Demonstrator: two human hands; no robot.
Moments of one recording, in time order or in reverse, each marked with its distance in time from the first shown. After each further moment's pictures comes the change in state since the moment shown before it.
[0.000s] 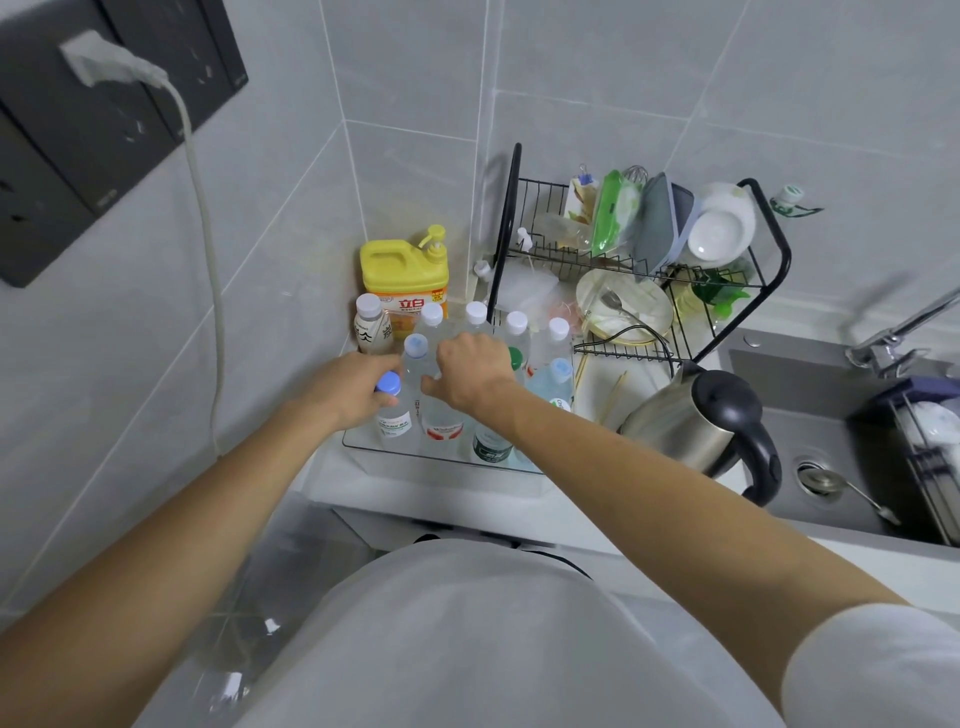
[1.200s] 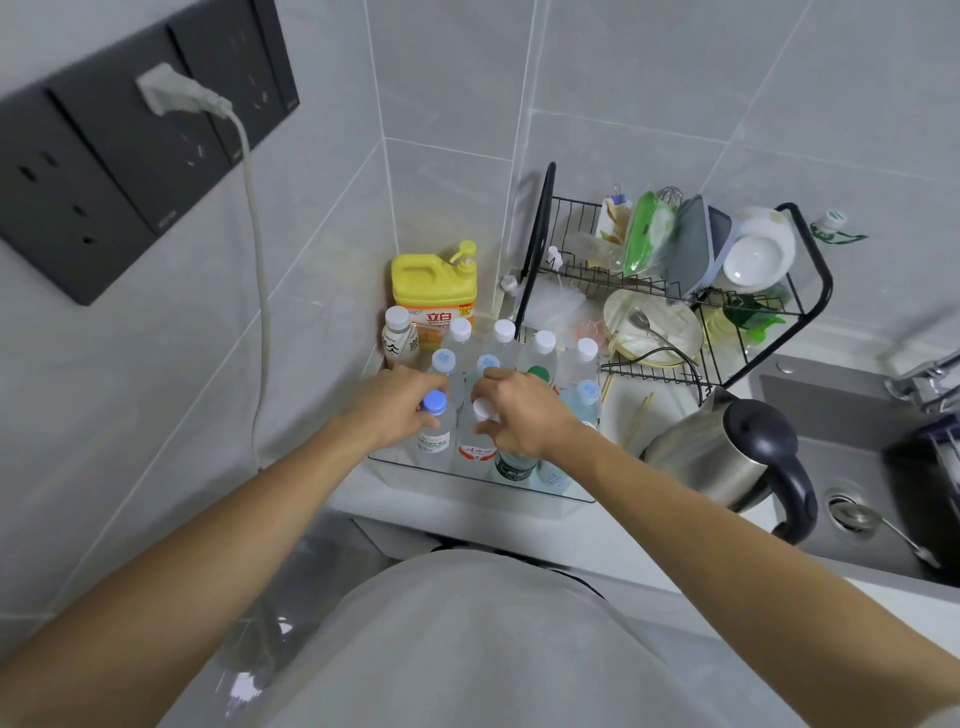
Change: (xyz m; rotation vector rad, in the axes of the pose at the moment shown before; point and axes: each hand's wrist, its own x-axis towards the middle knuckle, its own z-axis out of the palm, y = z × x) left_hand 0.001 0.016 0.003 0.051 0.023 0.084; right_hand -0.021 0.039 0.029 0.211 0.106 -0.286
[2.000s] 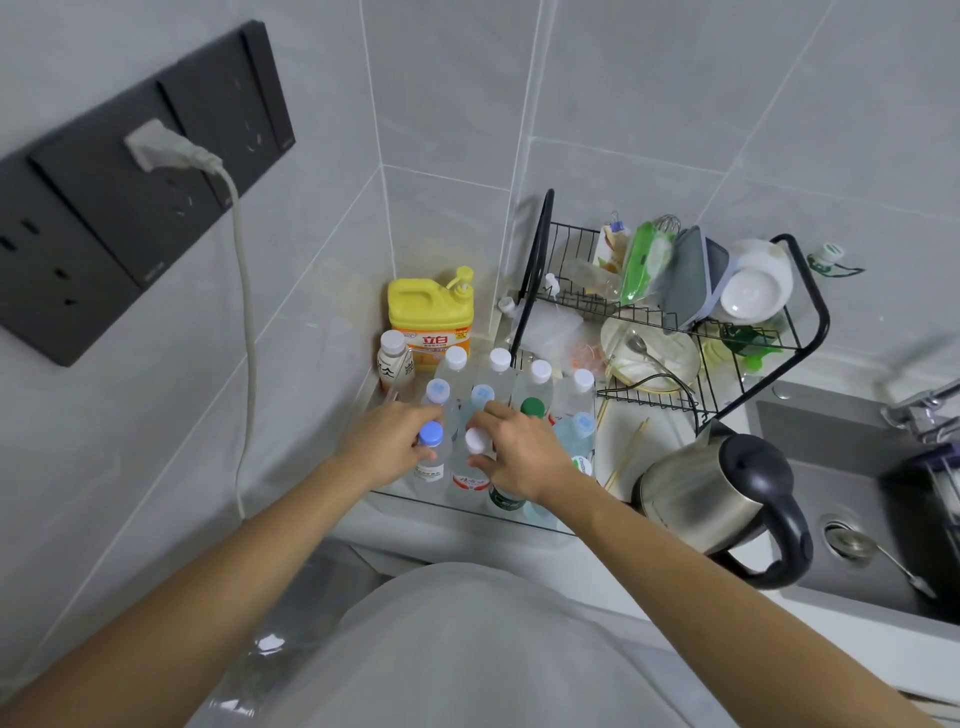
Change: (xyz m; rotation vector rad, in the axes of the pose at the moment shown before) left_hand 0.005 -0.005 0.012 -0.028 0.036 0.018; right_hand -0.004 0.004 0.011 0.063 0.027 0.063
